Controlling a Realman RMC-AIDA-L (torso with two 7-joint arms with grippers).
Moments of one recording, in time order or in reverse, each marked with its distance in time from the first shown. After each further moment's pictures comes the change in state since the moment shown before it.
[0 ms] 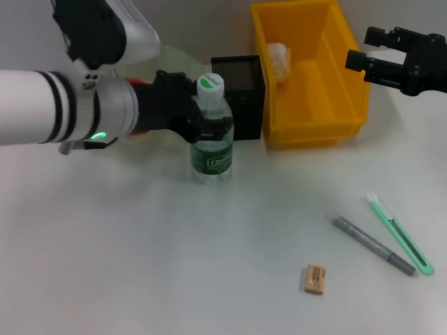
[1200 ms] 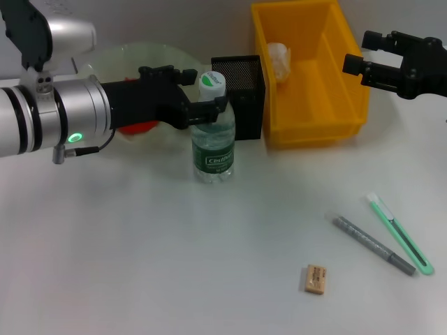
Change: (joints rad) left arm 0.004 0.004 -0.159 -0.256 -0.464 0.017 0.360; right arm 0.001 0.005 0.000 0.000 -0.014 0.006 -0.001
